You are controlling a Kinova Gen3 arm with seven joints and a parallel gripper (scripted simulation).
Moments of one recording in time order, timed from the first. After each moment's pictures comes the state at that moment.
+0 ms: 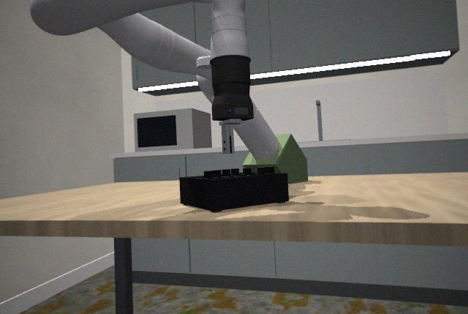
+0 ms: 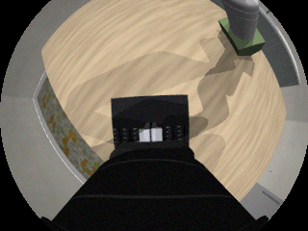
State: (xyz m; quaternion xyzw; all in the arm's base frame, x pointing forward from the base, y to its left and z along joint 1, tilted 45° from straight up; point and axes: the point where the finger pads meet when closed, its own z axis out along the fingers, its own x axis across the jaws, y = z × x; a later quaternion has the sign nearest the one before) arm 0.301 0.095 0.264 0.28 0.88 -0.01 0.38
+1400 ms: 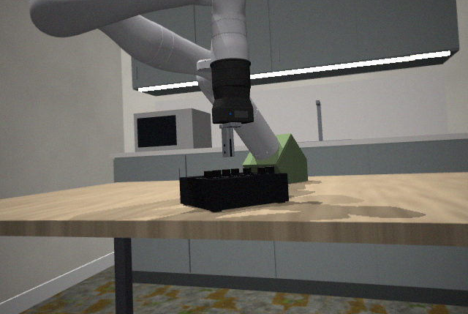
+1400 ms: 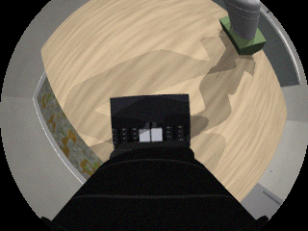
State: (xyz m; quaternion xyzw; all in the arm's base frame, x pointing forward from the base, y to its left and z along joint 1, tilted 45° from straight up) arm 0.305 0.093 0.260 0.28 0.88 -0.01 0.38
